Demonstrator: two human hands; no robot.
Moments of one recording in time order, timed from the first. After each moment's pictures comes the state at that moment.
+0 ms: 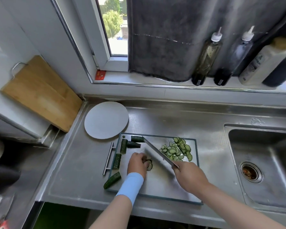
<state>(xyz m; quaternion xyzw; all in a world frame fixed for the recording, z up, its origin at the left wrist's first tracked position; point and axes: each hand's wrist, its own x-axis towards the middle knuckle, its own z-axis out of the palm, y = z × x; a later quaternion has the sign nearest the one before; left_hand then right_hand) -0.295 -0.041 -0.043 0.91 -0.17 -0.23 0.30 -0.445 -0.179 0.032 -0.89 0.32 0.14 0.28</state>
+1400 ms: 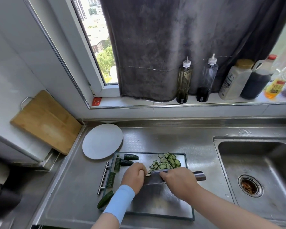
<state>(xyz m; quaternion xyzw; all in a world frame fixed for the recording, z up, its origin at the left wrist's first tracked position) -0.314 -0.058 0.018 0.86 -0.29 -0.22 0.35 -0.455 -0.209 0.062 -0.99 0.06 0.10 -0.01</state>
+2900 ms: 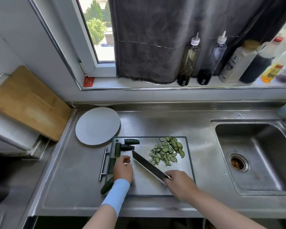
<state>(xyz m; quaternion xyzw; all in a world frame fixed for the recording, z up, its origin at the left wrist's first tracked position) -0.290 -0.011 -0.031 0.88 -0.03 -0.23 0.42 -0.466 -0.143 0.029 -0.83 0.37 0.17 0.38</state>
